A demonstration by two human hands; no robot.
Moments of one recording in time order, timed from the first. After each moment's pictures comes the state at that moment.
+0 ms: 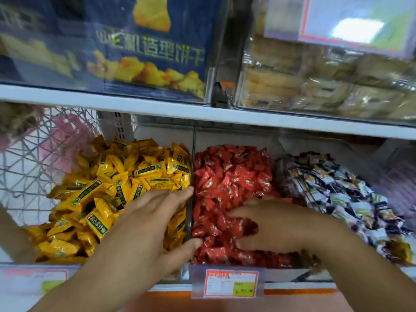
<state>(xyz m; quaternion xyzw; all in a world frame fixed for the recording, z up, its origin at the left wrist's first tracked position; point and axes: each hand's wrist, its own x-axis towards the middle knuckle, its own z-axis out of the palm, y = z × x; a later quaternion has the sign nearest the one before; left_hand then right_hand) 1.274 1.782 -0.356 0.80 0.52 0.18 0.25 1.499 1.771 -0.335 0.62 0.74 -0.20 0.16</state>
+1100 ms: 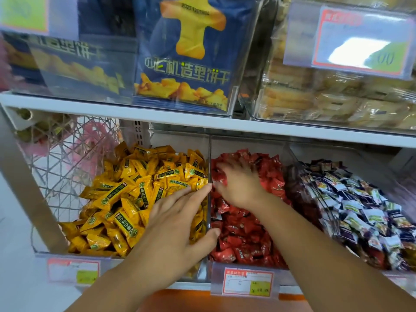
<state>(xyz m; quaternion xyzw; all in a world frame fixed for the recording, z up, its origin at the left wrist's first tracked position) 1.261 1.767 -0.380 0.84 0.47 0.24 0.14 1.448 1.864 -0.380 0.68 0.73 -0.04 -0.06</state>
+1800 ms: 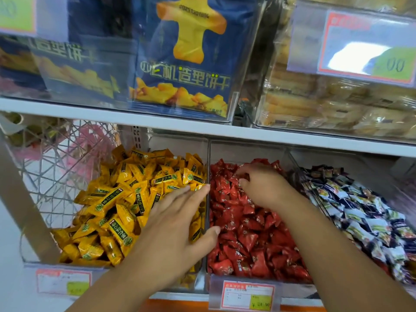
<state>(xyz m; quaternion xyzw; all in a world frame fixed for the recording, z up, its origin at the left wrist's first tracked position) 1.266 1.778 -0.376 0.83 0.48 0.24 0.13 1.485 1.849 -0.346 0.70 0.70 -0.07 -0.09</state>
